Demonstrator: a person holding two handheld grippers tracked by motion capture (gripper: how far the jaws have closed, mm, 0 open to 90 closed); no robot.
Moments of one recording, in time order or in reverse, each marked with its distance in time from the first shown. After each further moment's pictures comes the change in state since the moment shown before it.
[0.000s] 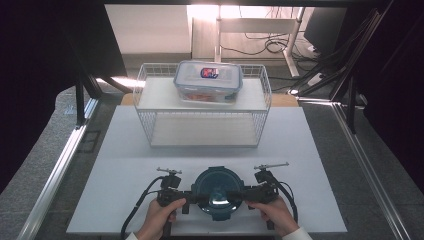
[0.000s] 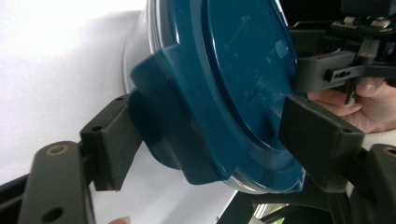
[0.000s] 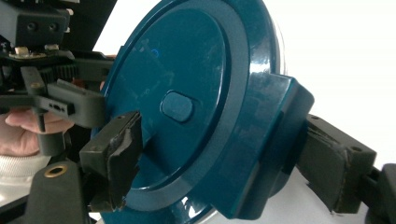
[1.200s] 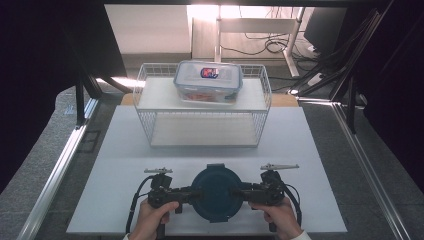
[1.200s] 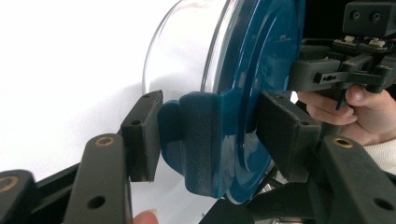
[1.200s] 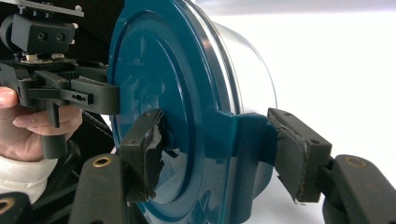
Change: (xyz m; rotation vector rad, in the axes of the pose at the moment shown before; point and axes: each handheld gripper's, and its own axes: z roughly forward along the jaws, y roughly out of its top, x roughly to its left) left arm -0.022 -0.003 -0.034 -0.118 0.009 0.064; right arm 0.027 -0.003 -0.025 -0.127 0.000 -0.084
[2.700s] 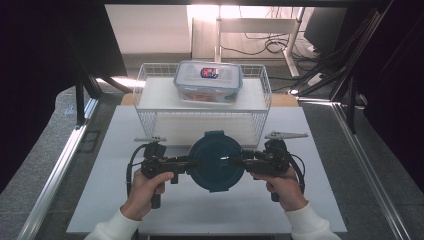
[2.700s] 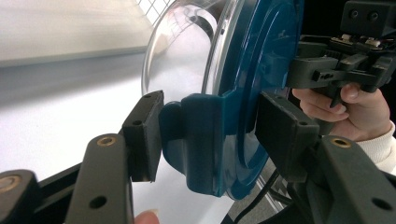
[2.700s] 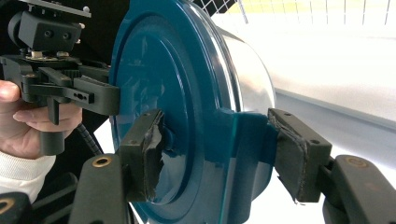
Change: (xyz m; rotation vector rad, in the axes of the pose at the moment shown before) left arm -0.030 0.074 -0.035 -0.089 -0.010 0.117; right arm 0.033 0.080 -0.028 -0.120 -0.015 -0.183
